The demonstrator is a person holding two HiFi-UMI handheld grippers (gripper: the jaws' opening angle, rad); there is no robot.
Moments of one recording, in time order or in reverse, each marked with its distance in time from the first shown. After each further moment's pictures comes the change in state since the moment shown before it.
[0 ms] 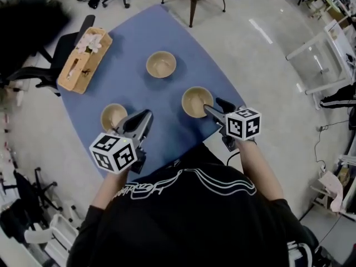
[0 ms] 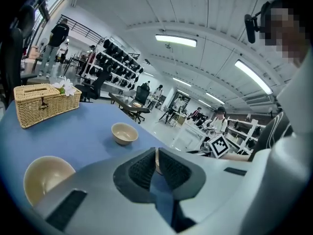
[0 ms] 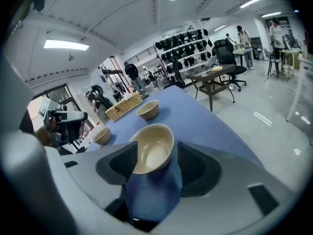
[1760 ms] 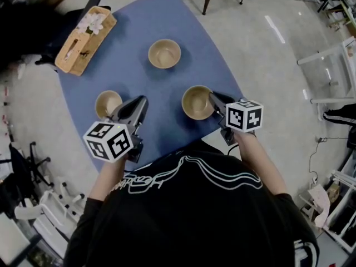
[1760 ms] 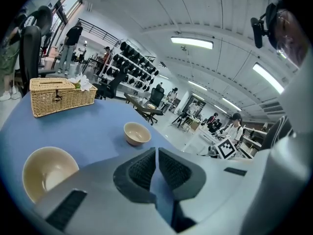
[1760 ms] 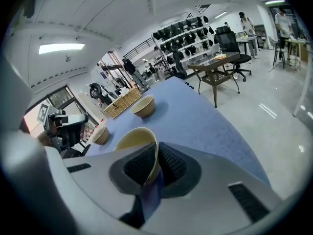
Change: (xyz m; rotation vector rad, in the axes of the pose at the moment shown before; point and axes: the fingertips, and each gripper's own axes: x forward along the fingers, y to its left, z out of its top) left arm 0.025 0.036 0.003 -0.117 -0.036 0.158; right arm 0.040 -0.027 0.011 0.039 0.111 0.060
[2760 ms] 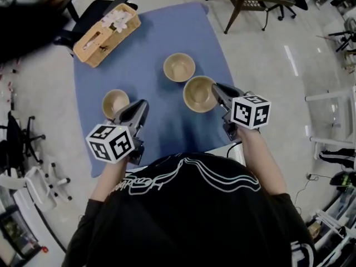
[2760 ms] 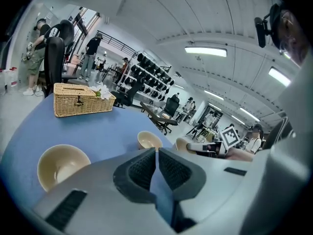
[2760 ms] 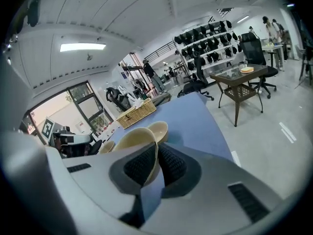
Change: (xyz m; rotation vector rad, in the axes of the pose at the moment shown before) left arm -0.009 0.007 0.017 -0.099 -0.126 0.178; right arm 0.018 0.019 0.114 -0.175 -0.038 0.177
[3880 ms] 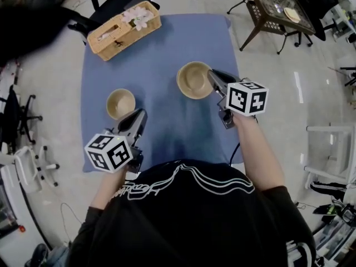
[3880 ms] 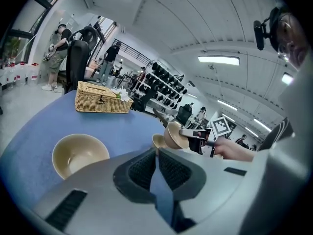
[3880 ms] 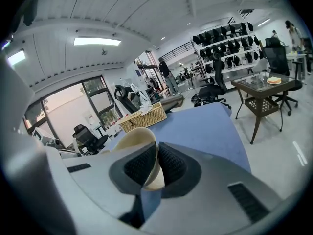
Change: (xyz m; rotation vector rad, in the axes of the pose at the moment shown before) left arm -0.019 0.035 -0.007 -0.112 -0.106 0.128; right arm 0.094 0.020 0.076 -0.147 0.005 0.115
